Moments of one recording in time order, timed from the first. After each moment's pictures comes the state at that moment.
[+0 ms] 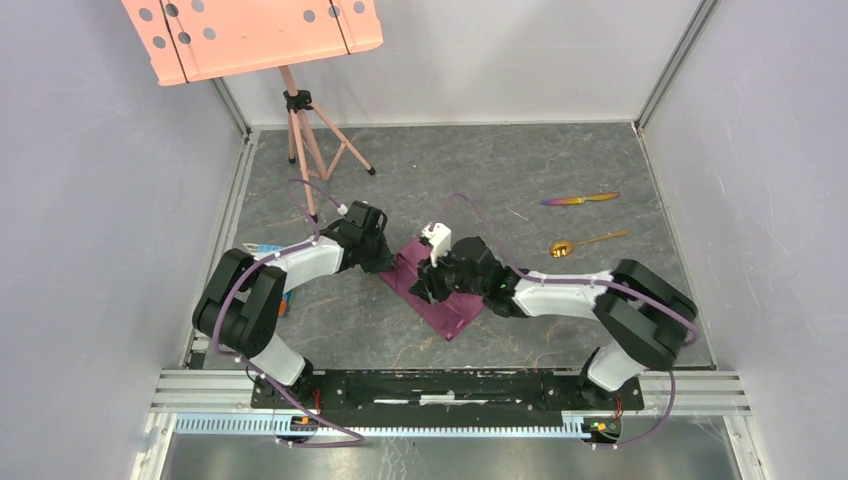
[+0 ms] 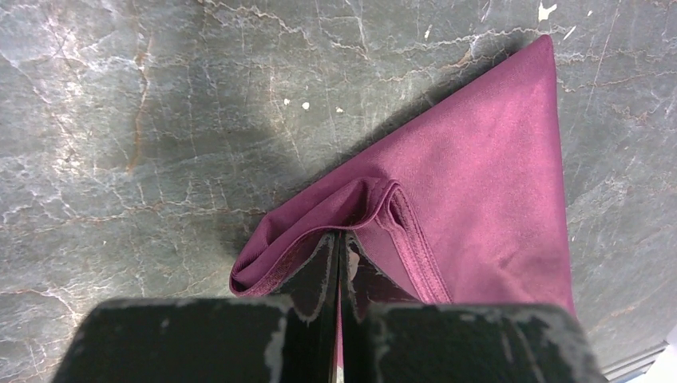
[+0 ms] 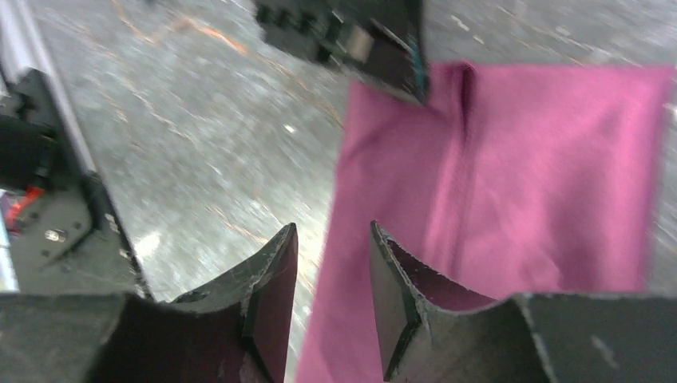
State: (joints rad) left arm -0.45 1.58 0.80 -0.21 0.04 -0.82; right arm 0.94 1.53 0.67 0.36 -0.13 0.24
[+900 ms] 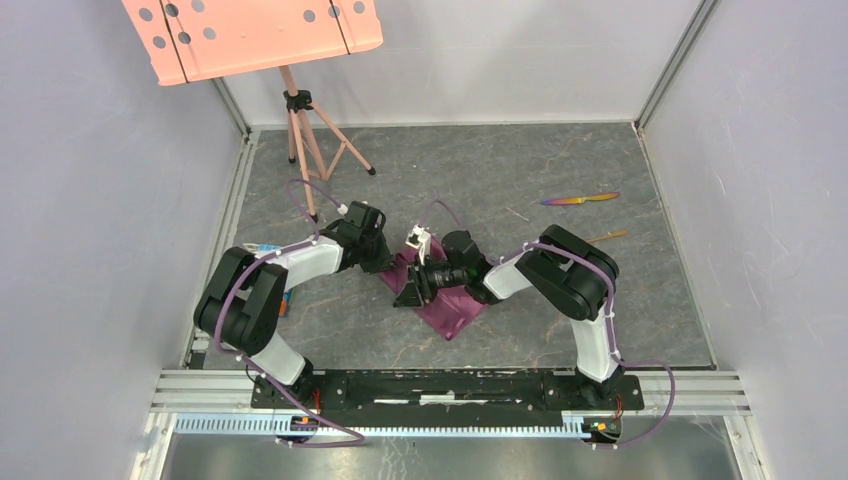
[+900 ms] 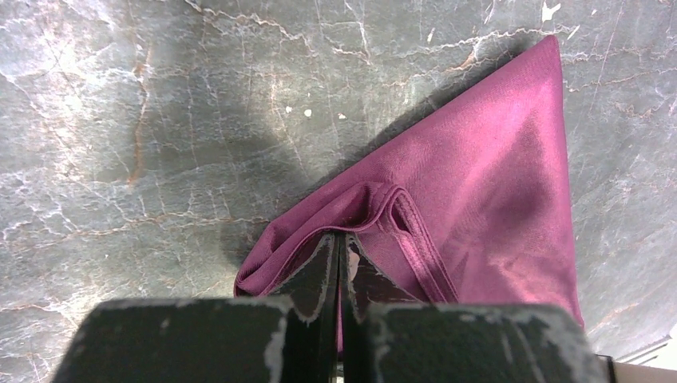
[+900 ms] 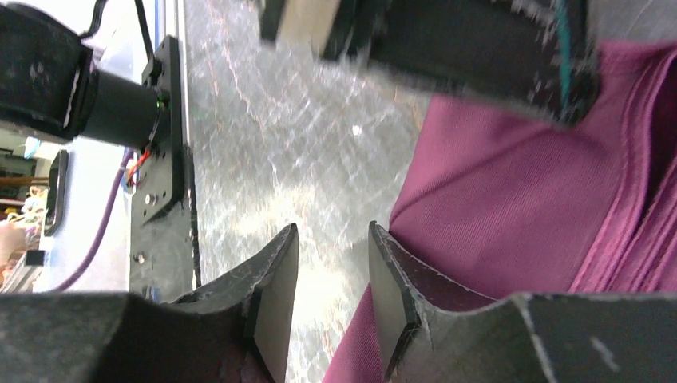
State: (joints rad) left arm -0.44 1.60 0.79 -0.19 0.06 -0.79; right arm 0.83 2.02 0.84 0.76 -0.69 0.44
